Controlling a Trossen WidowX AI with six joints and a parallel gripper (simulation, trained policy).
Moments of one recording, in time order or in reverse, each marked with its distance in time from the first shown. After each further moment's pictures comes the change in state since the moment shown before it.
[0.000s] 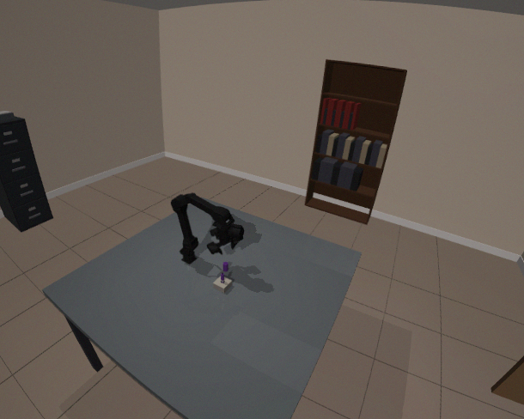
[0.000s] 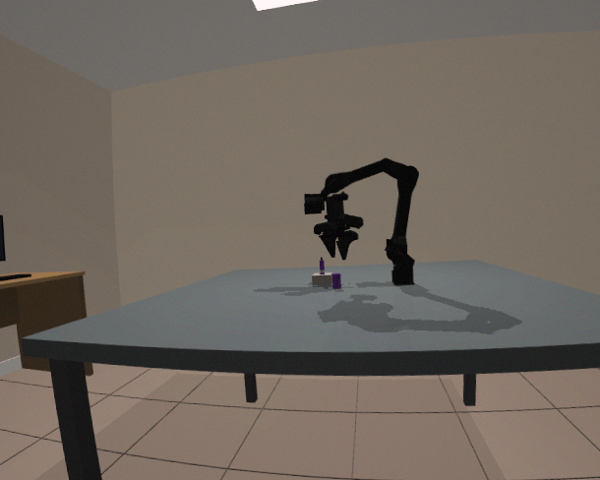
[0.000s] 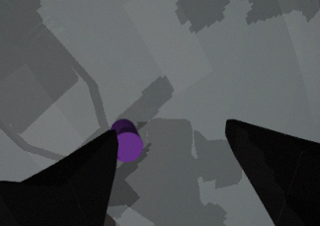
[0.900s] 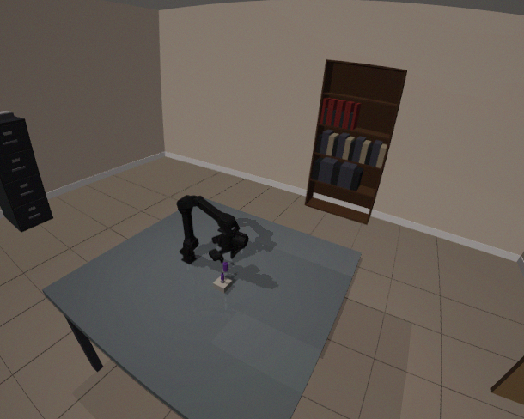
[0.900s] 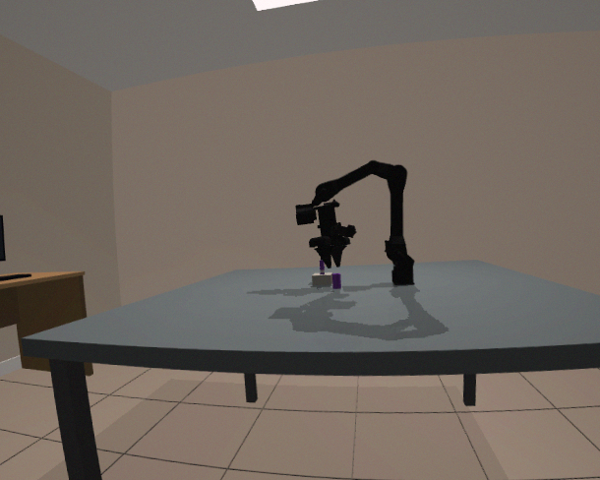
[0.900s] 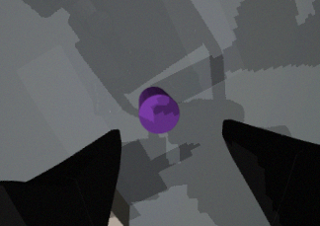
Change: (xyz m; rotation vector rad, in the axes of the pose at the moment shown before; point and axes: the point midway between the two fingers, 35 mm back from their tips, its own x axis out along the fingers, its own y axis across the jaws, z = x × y) arm 0.022 0.019 -0.035 -0.065 0.023 0.168
